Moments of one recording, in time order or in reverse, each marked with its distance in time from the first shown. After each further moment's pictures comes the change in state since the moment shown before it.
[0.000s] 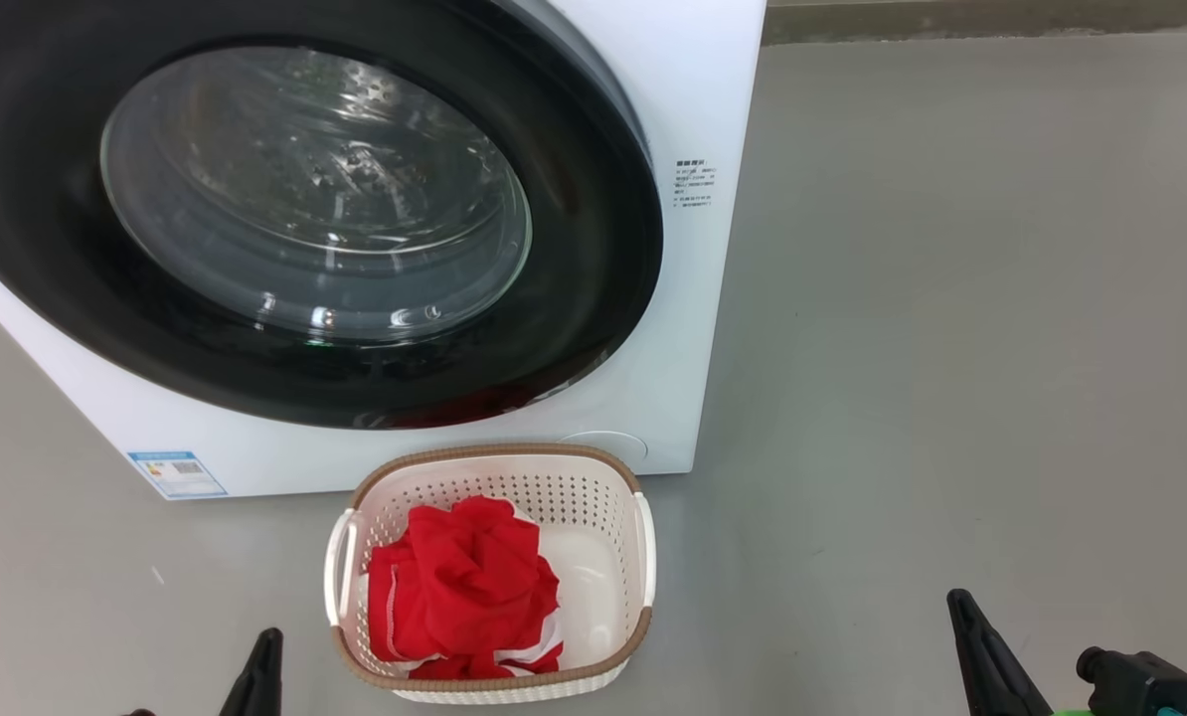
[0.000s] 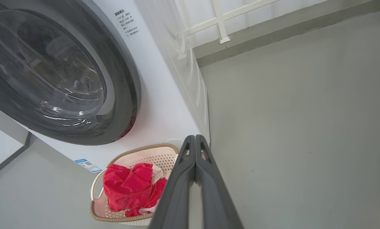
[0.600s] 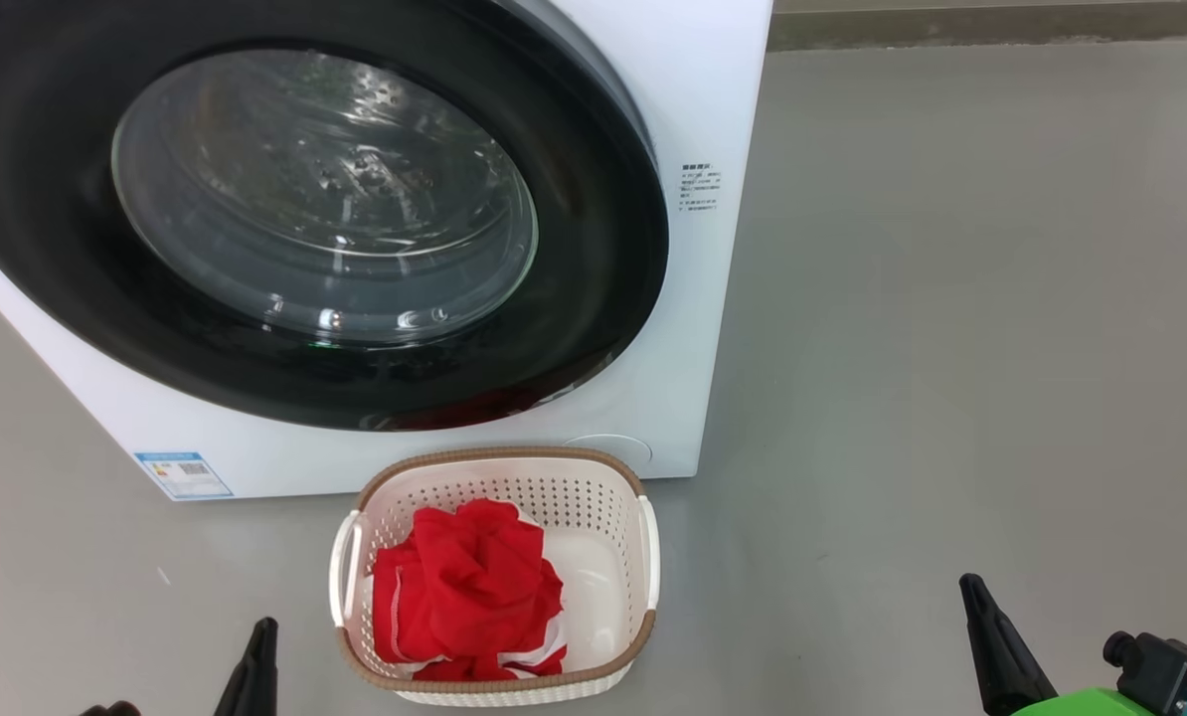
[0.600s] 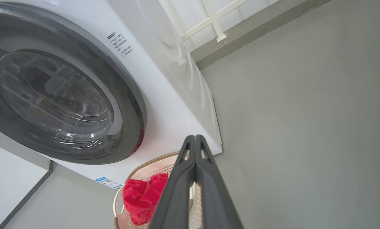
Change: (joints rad) left arm -0.017 -0.015 0.016 0.000 -0.168 0.000 0.045; right arm -0.025 -0.008 -0.007 -0.002 0.190 0.000 0.042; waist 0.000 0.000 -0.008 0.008
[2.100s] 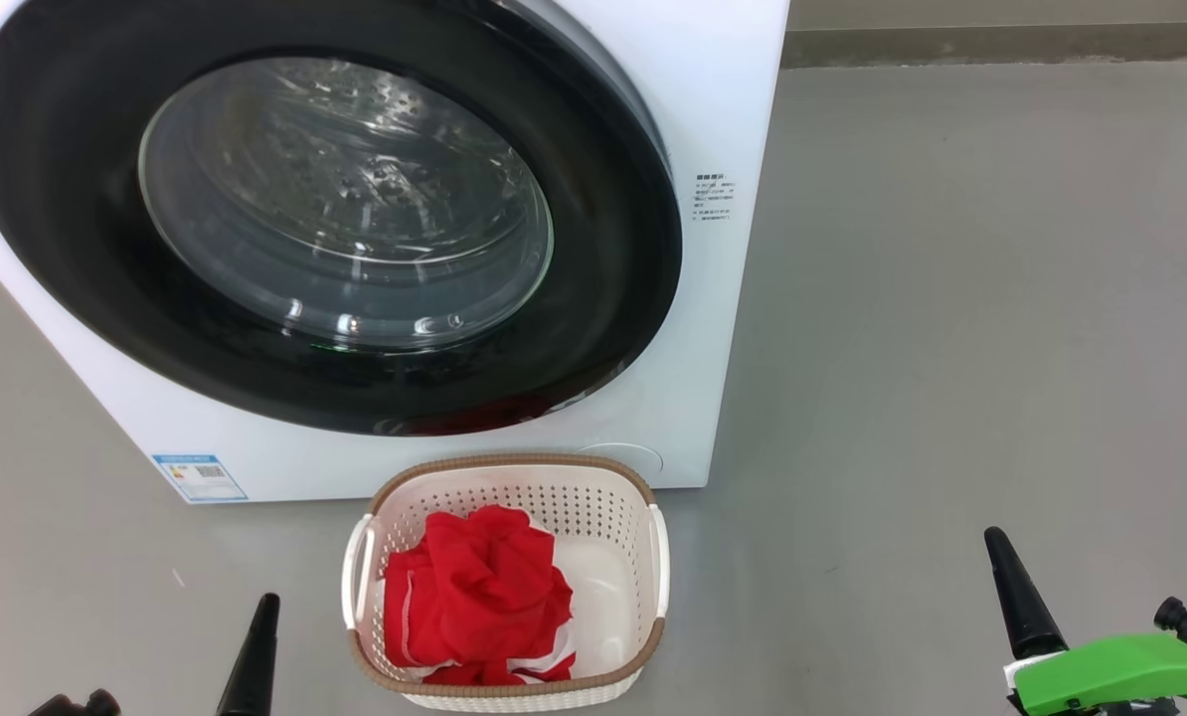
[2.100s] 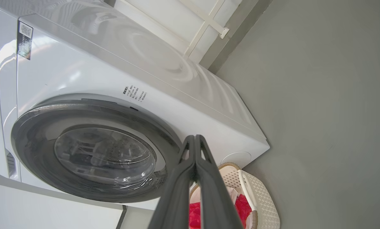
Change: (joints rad) left arm -0.046 -0.038 0.040 -0.002 -0.416 0.000 0.132; right arm -0.072 -0.015 -0.037 -0.006 0.470 0.000 0.122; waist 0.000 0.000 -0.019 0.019
